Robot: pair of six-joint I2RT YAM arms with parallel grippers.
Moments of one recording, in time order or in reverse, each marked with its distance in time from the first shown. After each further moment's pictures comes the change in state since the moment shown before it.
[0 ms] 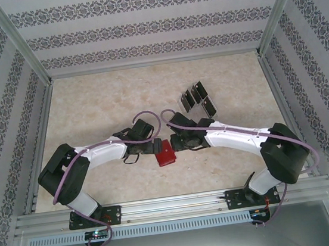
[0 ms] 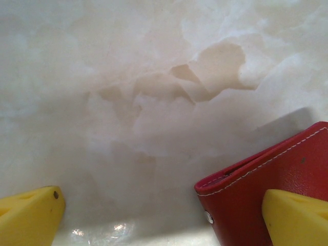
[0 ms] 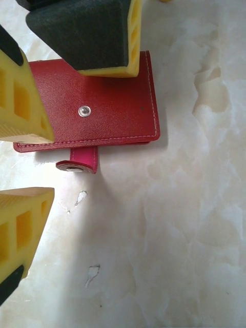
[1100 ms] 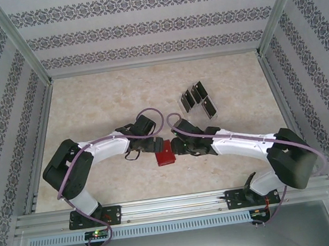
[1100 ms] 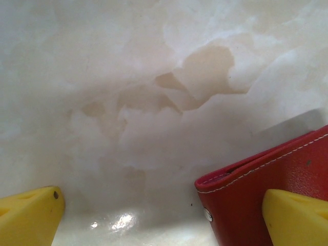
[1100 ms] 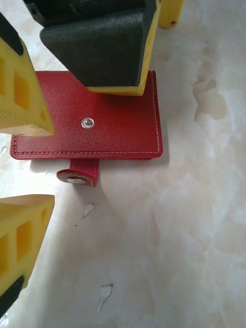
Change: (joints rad) left arm 0.013 0.058 0.082 -0.072 0.030 0.079; right arm 0.026 -0.082 -0.154 0.177 0.000 0.101
